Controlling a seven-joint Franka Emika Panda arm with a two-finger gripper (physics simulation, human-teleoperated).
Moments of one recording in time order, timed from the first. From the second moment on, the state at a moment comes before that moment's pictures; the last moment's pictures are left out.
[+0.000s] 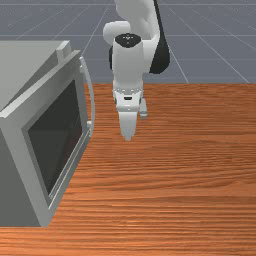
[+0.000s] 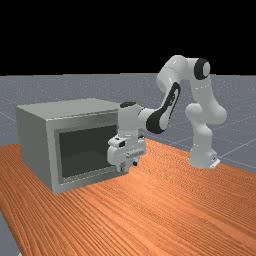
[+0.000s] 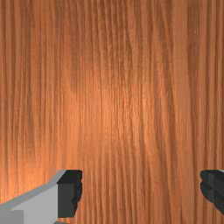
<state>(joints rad) 0.00 0.39 0.00 -1.96 0.00 2.36 -0.79</state>
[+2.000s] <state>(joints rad) -0.03 -0.17 -0.25 -2.15 -0.40 2.22 0.98</state>
